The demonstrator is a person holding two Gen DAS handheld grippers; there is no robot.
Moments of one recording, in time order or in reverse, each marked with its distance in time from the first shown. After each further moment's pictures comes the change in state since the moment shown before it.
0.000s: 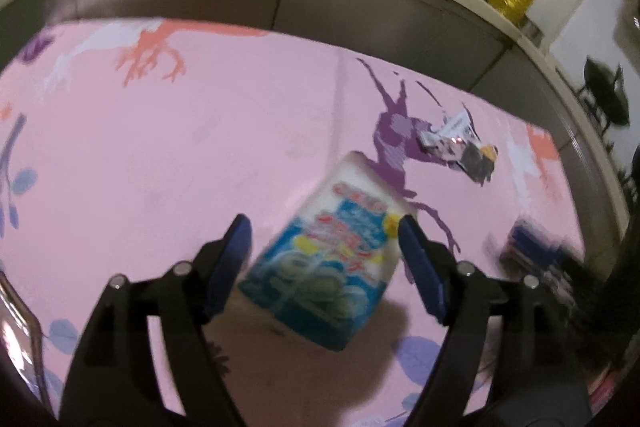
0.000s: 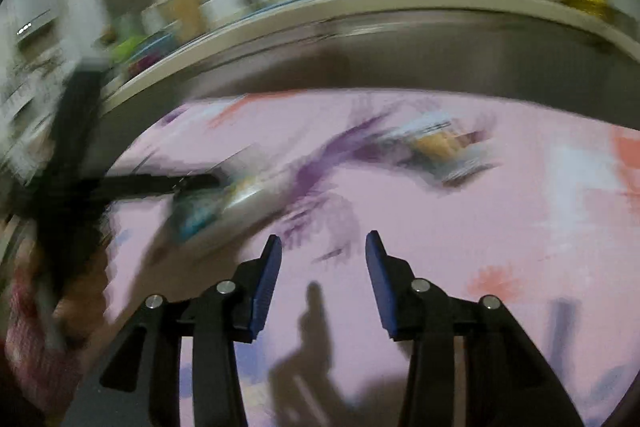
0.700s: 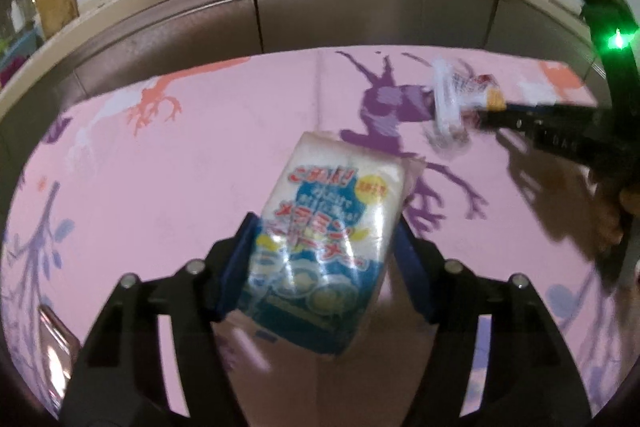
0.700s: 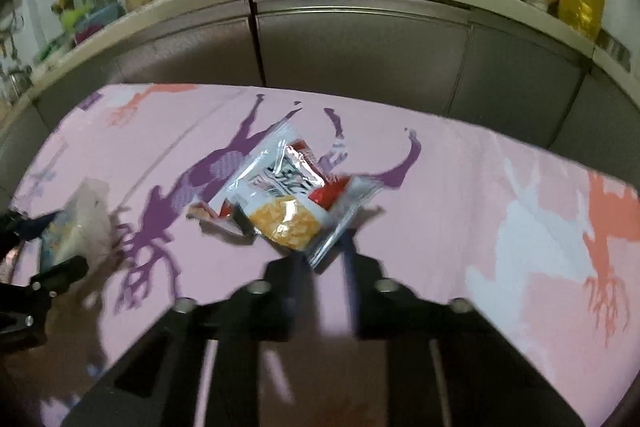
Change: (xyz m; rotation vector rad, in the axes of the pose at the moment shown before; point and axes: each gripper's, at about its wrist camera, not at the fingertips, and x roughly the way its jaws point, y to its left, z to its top) left arm 0.000 -0.035 -0.033 0.237 -0.070 0.161; right arm 0.059 -0.040 0.023 -0.117 0.120 -0.097
